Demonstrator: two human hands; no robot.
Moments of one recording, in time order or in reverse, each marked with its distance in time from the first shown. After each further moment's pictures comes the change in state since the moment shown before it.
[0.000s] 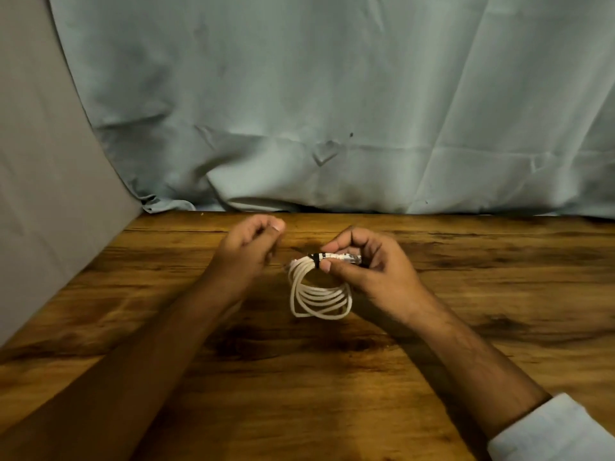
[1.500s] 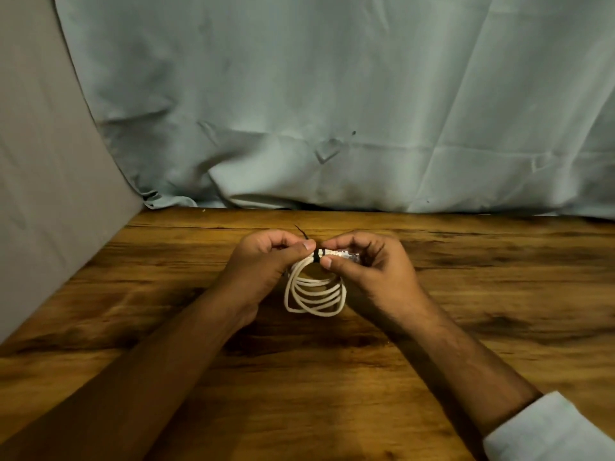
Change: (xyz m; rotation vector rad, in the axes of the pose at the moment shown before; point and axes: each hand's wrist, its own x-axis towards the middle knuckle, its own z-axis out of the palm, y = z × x) left_hand -0.014 0.004 0.016 -0.023 -0.066 -0.127; right_hand -0.002 0.011 0.004 -0.088 0.074 -0.004
